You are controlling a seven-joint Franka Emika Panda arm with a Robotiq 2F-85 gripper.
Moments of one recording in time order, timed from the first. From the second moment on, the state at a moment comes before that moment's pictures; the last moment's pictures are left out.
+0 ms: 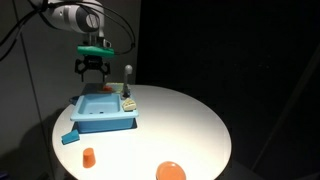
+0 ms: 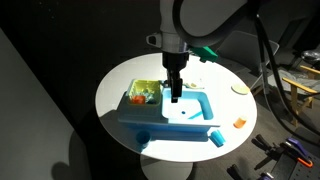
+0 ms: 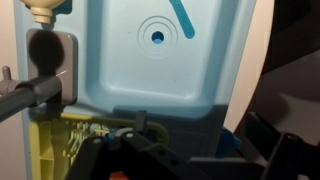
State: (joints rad) arm 0.16 0.29 0.20 -1.91 -0.04 2.14 -0.61
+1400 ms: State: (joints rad) arm 0.15 0.46 0.20 -1.65 -0.07 2.04 -0.72
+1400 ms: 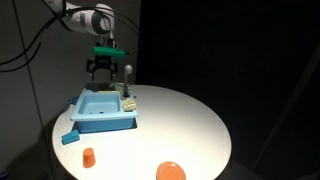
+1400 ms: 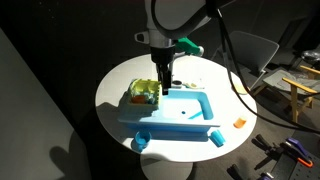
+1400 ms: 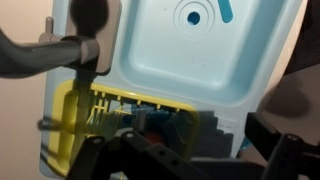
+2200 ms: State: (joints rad) arm 0.16 0.51 0.21 -1.63 -0.07 2.07 -0.72
